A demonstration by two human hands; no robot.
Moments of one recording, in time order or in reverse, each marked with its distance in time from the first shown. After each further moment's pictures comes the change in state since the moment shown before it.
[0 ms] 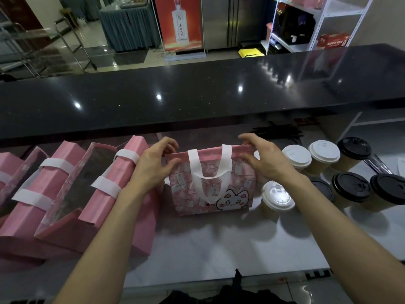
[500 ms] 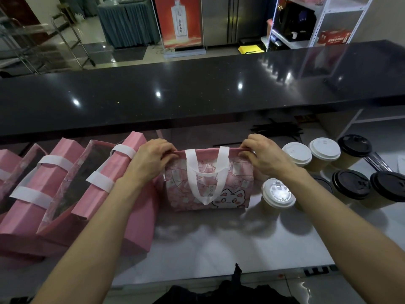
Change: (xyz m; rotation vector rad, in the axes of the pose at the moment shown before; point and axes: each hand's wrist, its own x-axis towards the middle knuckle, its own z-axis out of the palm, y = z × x) left_hand 0.015 -0.019 -0.004 0.264 -0.044 0.172; right_hand 0.011 0.001 0.000 -0.208 0.010 -0.184
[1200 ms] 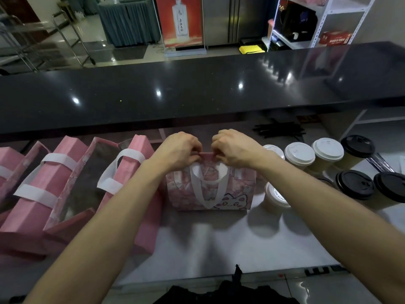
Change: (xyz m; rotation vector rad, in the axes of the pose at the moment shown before) left_hand 0.049 0.056 -0.002 0.119 -0.352 0.025; right_hand 0.057 -0.088 -0.004 -0.285 -0.330 -0.228
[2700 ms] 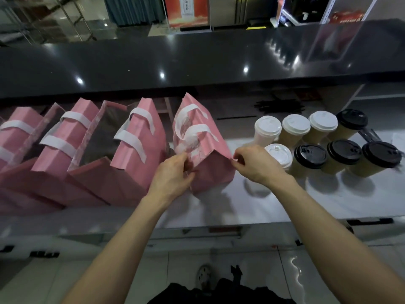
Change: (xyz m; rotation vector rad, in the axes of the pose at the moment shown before) left_hand -0.164 0.070 0.074 -0.283 0.192 -0.357; right_hand -0.132 -0.054 0.063 0.364 0.038 0.391
